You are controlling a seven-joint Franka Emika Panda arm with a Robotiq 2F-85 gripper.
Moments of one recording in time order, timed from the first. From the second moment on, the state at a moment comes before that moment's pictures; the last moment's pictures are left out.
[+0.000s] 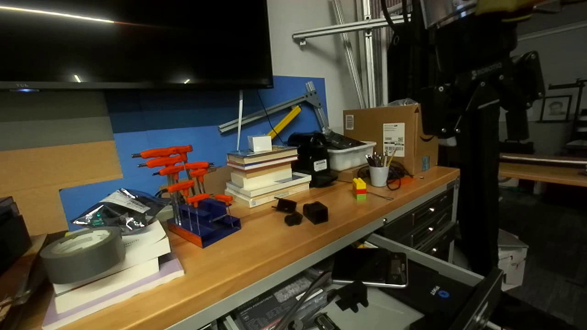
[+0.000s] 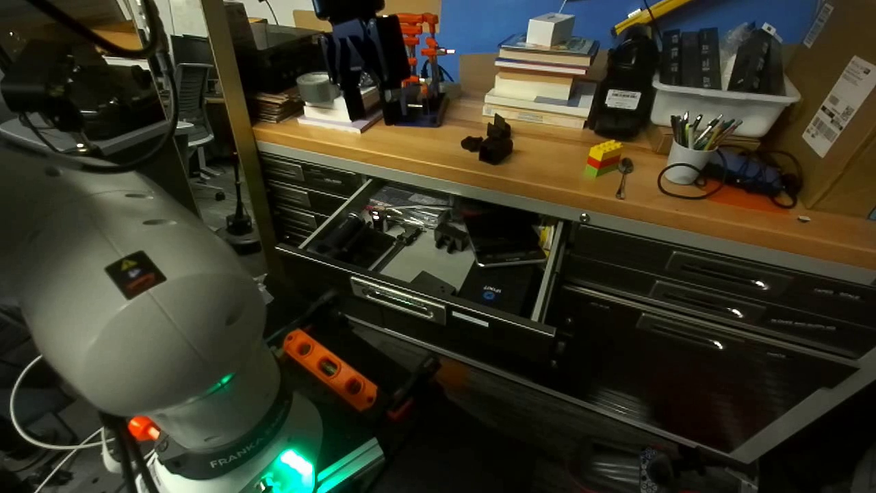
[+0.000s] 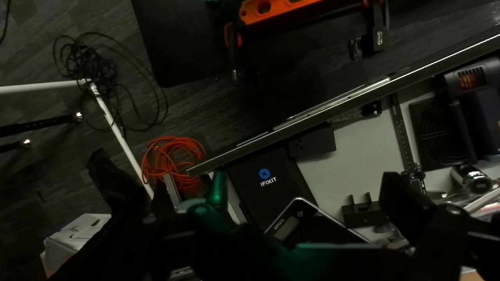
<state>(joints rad) -0.02 -0.80 0.24 -2.58 -0.07 1.69 0.37</state>
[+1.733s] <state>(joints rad) 0.03 0.14 0.14 -2.21 -0.14 2.63 0.43</state>
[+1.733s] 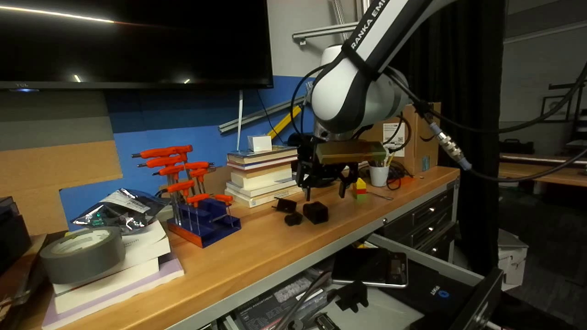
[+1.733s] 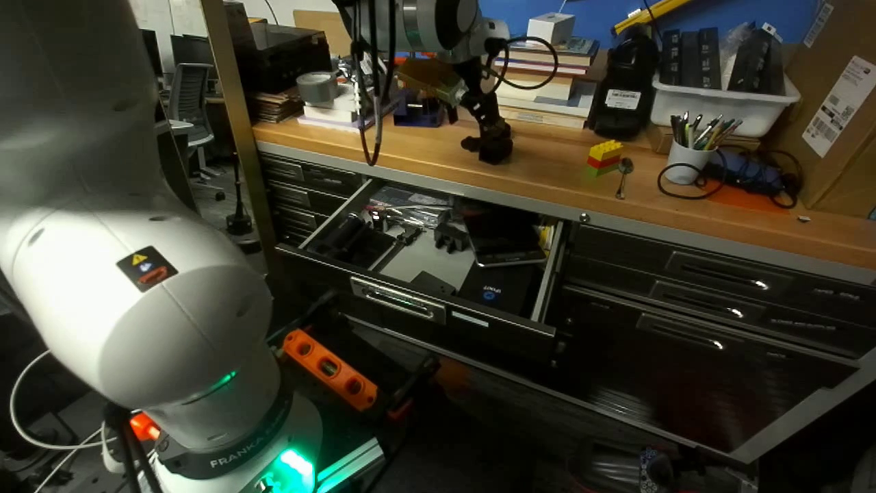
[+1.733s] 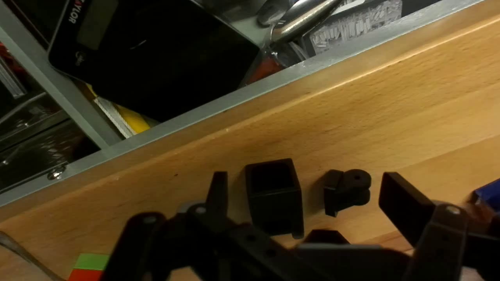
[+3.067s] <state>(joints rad) 0.18 0.50 -0.07 -1.87 -0.18 2.62 0.45</state>
